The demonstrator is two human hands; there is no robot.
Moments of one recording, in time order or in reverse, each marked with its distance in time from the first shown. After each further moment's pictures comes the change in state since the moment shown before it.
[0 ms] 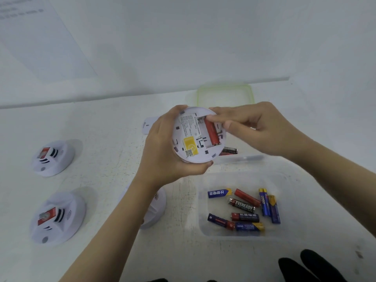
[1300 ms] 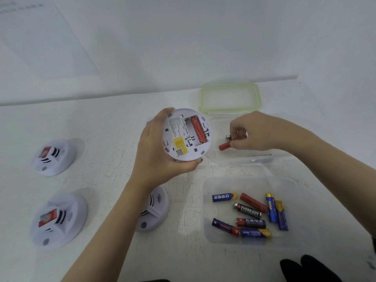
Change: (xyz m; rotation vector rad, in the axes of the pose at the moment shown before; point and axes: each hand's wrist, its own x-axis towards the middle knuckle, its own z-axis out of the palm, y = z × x) left_hand -0.007 -0.022 -0.006 0.011 -0.009 -0.179; right_hand 0.029 0.038 -0.007 -0.748 -0.377 0.441
